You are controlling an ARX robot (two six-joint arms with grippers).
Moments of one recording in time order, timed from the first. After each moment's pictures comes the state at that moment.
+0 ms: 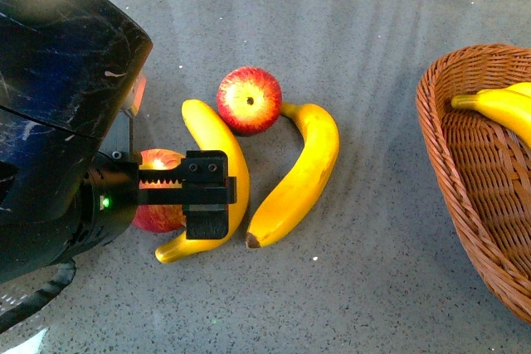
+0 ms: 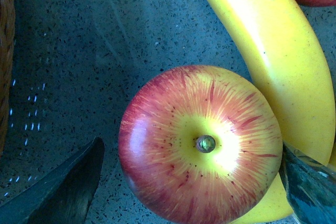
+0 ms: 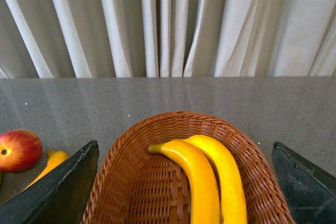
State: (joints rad) left arm -0.59 1.77 0.64 0.18 -0.25 -0.48; right arm 0.00 0.00 0.02 0.00 0.00 0.00
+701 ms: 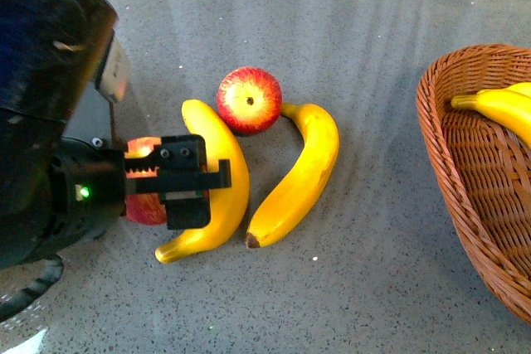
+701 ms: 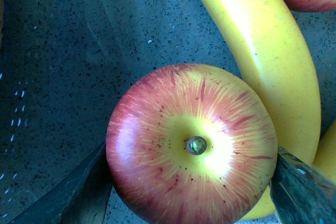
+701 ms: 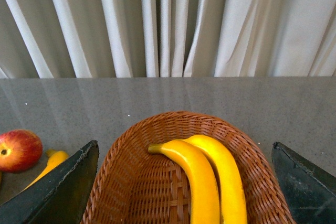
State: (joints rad) left arm -0.57 1.69 0.60 0.19 -0.23 -0.51; right arm 0.00 0.00 0.02 0.00 0.00 0.00
